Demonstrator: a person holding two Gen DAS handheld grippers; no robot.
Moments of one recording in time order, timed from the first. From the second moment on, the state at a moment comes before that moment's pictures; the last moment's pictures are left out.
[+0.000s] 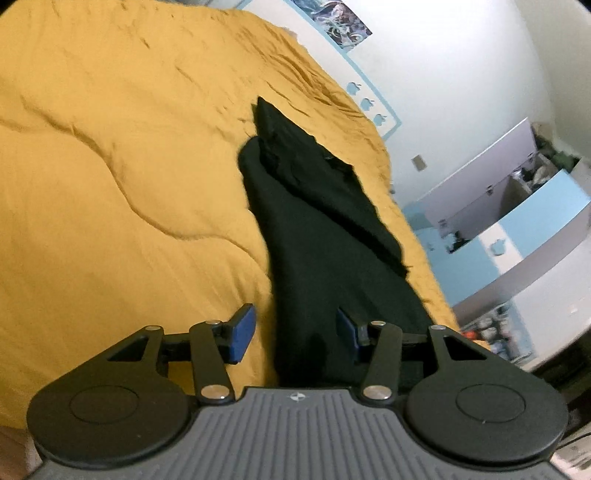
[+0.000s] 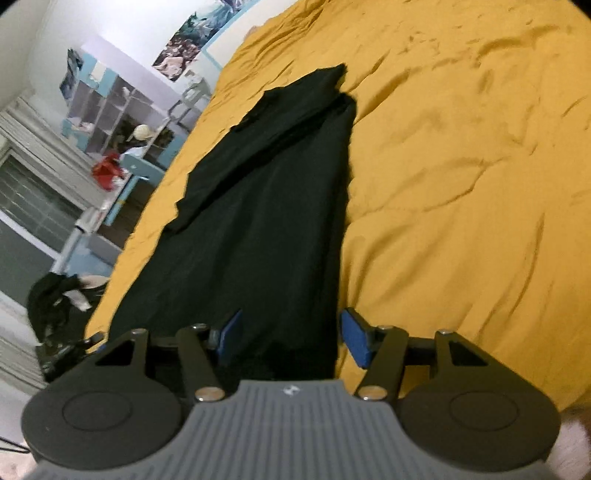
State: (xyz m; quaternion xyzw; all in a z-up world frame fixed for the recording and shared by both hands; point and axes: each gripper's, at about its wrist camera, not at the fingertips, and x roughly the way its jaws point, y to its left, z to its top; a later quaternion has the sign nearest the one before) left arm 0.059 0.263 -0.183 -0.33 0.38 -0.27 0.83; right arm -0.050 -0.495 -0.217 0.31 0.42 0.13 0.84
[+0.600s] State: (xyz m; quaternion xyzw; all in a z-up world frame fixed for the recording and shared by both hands) left arm 0.053 0.228 -0.200 -0.33 0.42 -0.32 0.78; right arm -0.061 -0.493 -0.230 0.35 0.44 0.21 0.80
